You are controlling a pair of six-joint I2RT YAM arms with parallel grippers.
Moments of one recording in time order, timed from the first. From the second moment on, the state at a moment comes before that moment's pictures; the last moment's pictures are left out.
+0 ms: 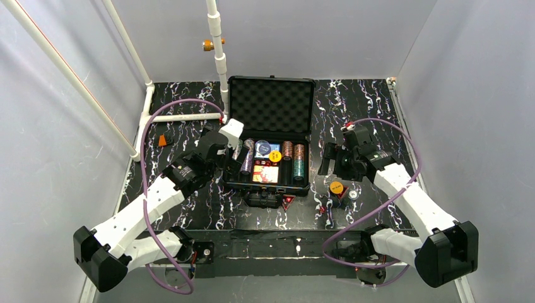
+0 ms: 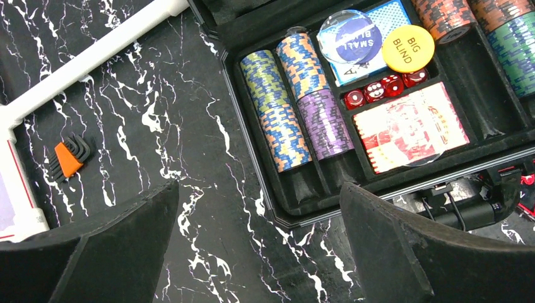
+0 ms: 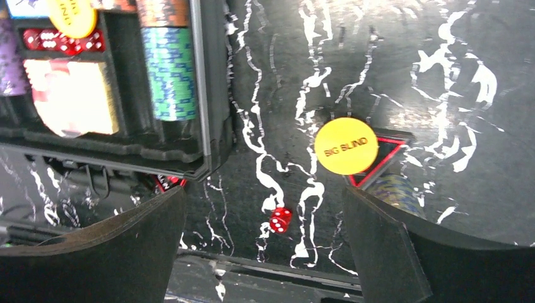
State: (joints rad) left arm -0.70 1.03 0.94 -0.55 -0.38 0.04; right arm 0.39 1.10 0.87 -0.78 -0.03 0.52
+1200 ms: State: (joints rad) left arm -0.72 1.05 0.93 -0.55 -0.38 0.06; right arm 0.66 1.28 0.80 -0.54 0.03 0.60
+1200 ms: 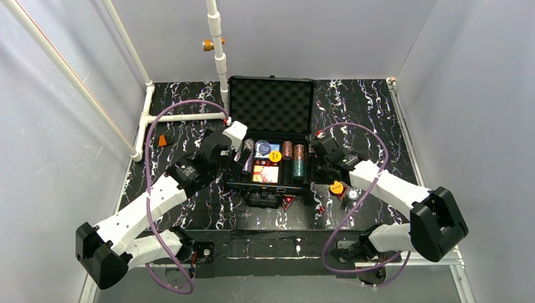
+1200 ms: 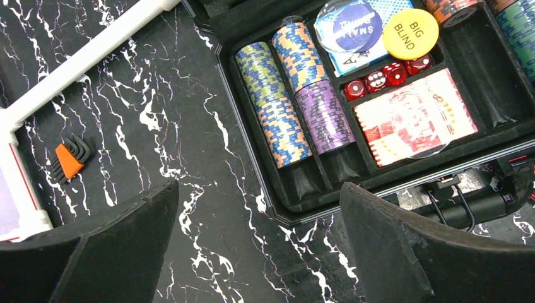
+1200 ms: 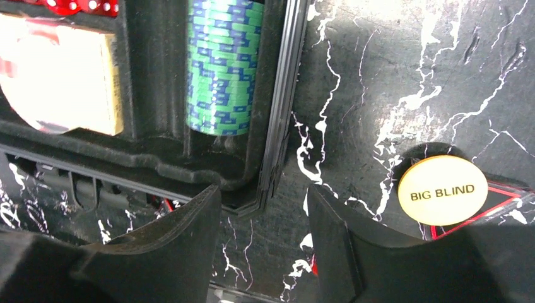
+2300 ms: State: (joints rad) left arm -0.74 1.09 0.92 -0.55 -0.40 0.07; right arm 0.58 1.52 0.96 -0.57 0.12 0.48
